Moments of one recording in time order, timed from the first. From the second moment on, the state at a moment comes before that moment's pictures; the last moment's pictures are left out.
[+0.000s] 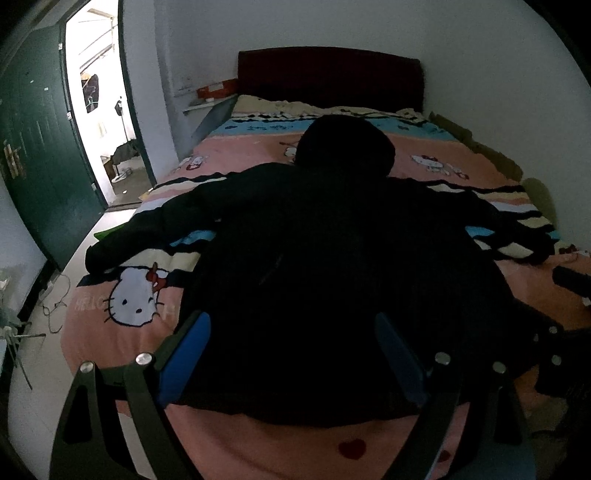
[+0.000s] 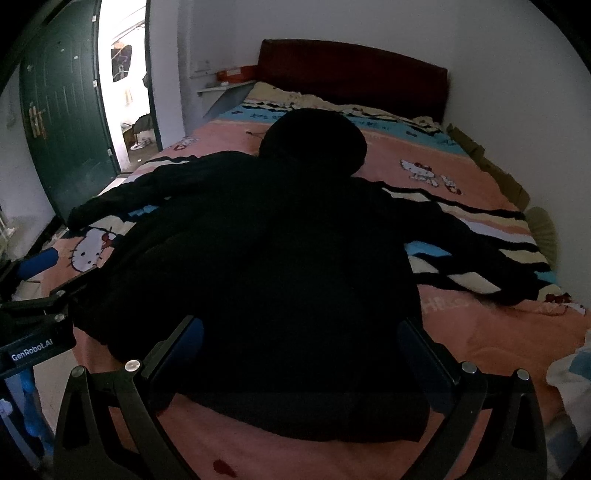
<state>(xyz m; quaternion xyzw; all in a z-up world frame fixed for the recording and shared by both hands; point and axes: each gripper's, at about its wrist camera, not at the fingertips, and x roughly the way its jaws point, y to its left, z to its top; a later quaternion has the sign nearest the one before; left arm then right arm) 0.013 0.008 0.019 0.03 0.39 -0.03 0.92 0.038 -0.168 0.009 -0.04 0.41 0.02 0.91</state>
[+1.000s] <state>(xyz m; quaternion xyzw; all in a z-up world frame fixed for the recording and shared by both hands) 0.083 -0.015 0.015 0.05 0.43 0.00 0.90 0.105 -0.282 -0.004 0.02 0.39 -0.04 0.92</state>
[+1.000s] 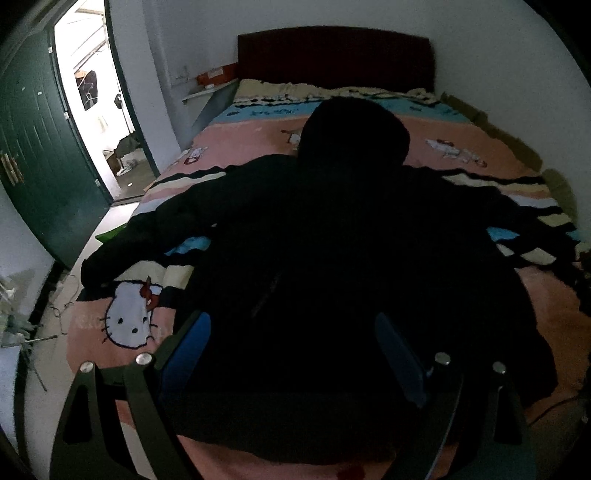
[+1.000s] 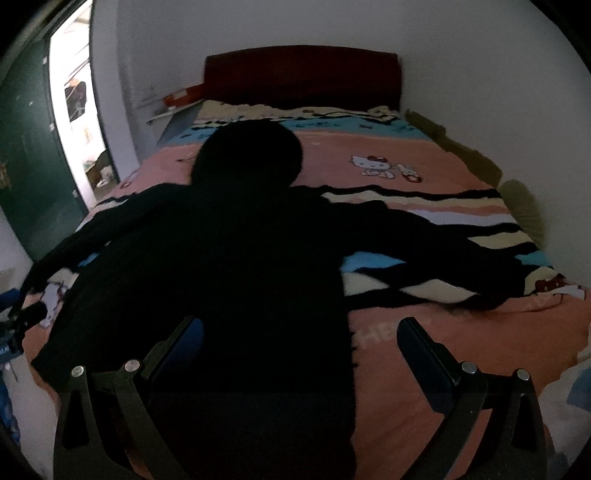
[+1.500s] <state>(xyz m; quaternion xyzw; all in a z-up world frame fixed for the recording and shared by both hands) 0.134 -0.040 -0.013 0.06 0.46 0.02 0.89 0.178 -0.394 -0.042 0.08 0.40 -0.10 0.91</state>
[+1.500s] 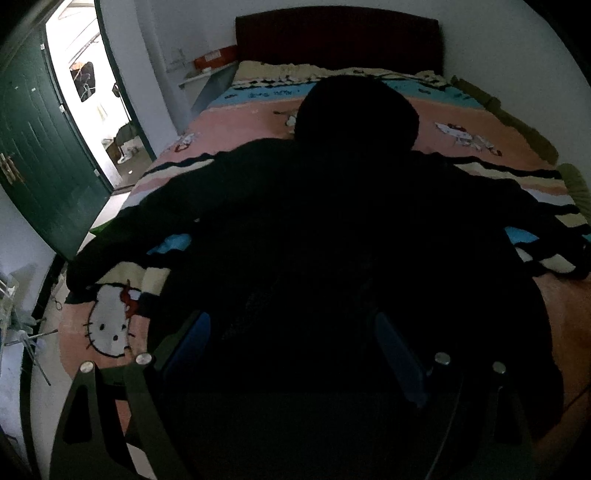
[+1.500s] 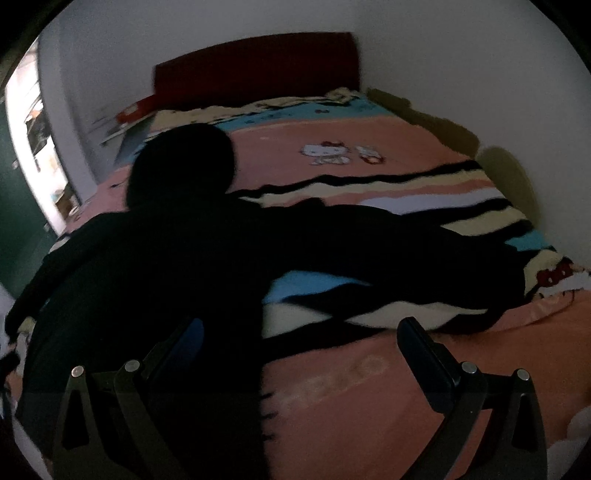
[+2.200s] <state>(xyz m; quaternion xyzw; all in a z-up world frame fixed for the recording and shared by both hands) 0.158 -0.030 -0.043 0.04 0.49 0.03 0.87 0.218 -0.689 -0.116 0.24 0.43 -0.30 0.82</state>
